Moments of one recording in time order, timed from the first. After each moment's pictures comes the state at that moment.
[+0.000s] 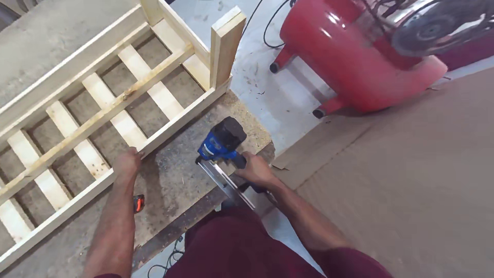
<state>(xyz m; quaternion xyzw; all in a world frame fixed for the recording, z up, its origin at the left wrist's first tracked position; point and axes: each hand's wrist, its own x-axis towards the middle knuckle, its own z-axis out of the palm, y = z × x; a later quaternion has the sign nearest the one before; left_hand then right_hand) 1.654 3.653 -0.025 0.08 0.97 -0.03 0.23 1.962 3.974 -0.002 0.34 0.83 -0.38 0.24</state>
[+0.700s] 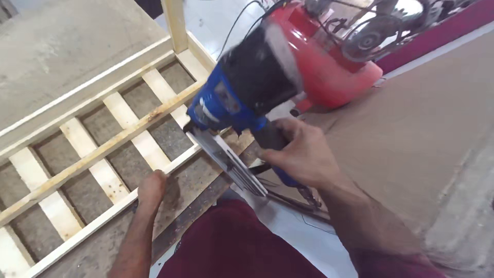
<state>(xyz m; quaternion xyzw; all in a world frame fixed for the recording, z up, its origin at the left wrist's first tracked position) 1.776 3.612 0.010 0.20 0.93 0.04 0.30 1.979 3.908 0.215 0.37 0.86 -0.36 -0.02</state>
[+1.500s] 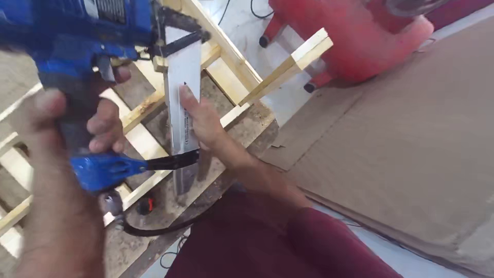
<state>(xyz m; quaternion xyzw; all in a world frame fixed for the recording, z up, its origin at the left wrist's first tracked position) 1.616 3.688 0.144 0.25 0.36 0.69 0.58 1.789 3.864 0.084 0.23 0.47 -0.85 -0.11</state>
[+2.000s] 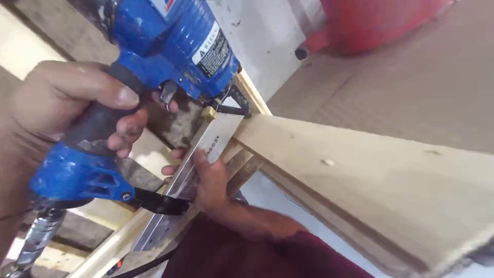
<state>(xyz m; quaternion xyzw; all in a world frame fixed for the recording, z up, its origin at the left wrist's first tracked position) 1.533 3.937 -0.022 0.11 0.37 0.42 0.82 1.790 3.937 -0.038 0.46 0.18 -0.83 -0.25</state>
